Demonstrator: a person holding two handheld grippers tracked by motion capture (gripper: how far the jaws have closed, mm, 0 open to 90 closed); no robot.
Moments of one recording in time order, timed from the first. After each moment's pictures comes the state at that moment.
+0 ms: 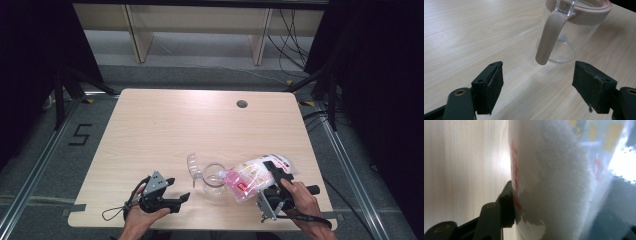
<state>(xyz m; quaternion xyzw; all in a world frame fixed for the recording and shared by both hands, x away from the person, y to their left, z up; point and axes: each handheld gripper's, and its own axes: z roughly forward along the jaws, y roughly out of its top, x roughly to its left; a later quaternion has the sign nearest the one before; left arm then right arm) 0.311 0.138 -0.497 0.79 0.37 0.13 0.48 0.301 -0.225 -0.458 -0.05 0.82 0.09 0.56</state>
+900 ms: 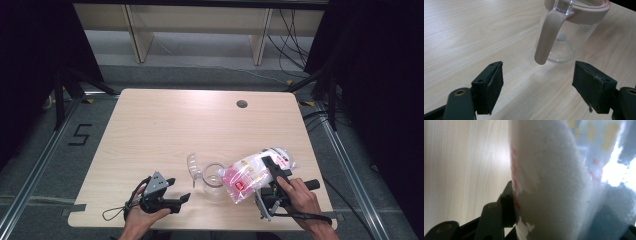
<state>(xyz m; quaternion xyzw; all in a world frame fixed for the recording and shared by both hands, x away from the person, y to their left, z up) 0.309 0.136 -0.496 0.79 0.37 0.13 0.47 0.305 -0.217 -0.449 -0.11 0.79 0.04 0.60</state>
